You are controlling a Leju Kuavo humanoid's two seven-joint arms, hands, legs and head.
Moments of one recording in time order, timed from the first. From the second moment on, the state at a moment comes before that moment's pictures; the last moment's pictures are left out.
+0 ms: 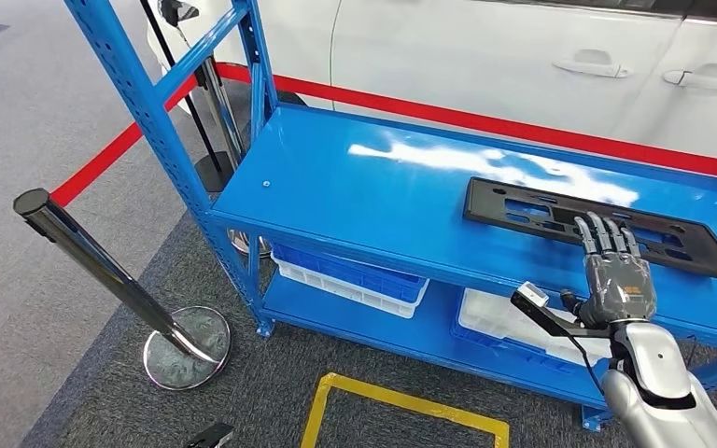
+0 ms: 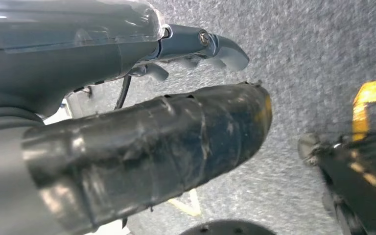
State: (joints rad) left arm -0.03 -0.03 0.25 -0.17 -0.41 0.00 0.04; right arm -0.54 -0.39 0.41 -0.92 1.18 -0.32 -0.07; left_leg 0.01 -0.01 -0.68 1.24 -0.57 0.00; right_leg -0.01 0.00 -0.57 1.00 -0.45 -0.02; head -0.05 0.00
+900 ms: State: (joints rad) left arm -0.03 -0.03 0.26 -0.17 -0.43 0.00 0.03; right arm -0.55 -0.36 0.40 -0.83 1.24 -0.36 -0.05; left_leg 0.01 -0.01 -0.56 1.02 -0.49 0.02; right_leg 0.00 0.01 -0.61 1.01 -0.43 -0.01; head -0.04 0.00
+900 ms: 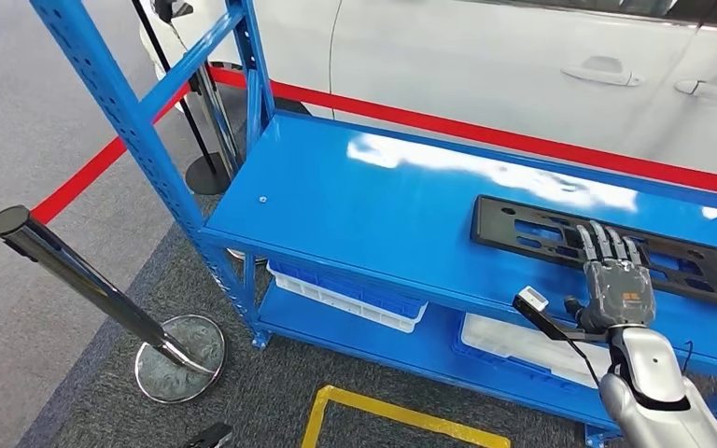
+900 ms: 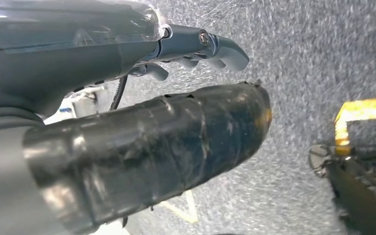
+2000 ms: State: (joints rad) left arm -0.03 -0.04 0.29 -0.17 -0.44 -0.02 -0.01; right arm -0.56 -0.31 0.37 -0.63 1.23 -0.42 -0.08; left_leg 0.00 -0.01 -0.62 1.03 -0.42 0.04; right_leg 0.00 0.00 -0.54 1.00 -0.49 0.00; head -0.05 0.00
